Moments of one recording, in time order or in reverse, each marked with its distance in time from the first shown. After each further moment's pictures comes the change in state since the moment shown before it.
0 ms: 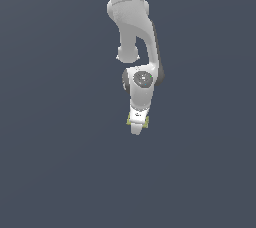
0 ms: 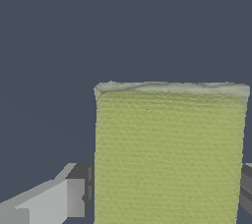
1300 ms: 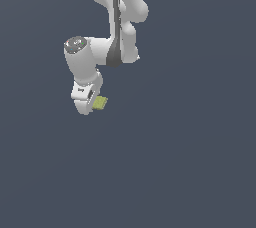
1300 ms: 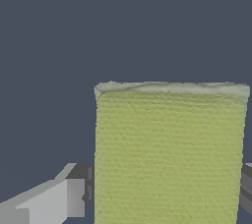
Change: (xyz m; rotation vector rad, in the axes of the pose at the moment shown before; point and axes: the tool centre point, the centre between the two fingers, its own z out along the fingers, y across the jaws) arm -0.213 0.004 -0.104 0.000 0.001 0.003
